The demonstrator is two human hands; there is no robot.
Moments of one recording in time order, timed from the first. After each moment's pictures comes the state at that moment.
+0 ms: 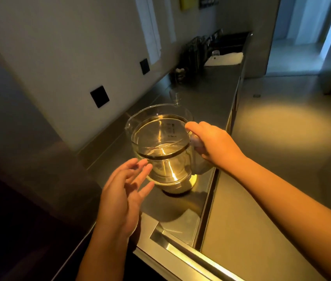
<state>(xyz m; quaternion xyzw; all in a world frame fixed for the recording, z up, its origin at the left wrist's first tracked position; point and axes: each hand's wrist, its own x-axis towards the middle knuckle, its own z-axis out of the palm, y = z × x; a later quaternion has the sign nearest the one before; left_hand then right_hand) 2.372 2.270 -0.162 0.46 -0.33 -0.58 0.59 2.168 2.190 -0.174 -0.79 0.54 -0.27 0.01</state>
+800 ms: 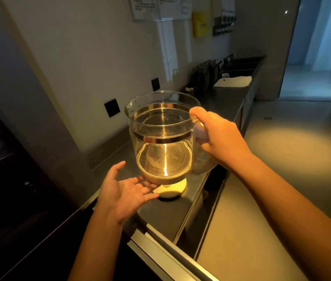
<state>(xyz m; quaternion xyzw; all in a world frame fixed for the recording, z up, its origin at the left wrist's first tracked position) 2.335 2.301 -0.143 0.39 -0.14 -0.75 0.52 2.117 2.259 -0.104 -0.78 0.51 -0.36 -0.04</state>
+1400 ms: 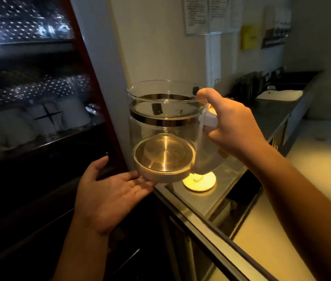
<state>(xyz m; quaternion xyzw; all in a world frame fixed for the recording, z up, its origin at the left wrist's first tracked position) 2.379 2.453 -0.101 0.30 -0.21 -0.68 0.64 2.164 2.351 -0.050 -0.80 0.42 -0.42 -0.02</state>
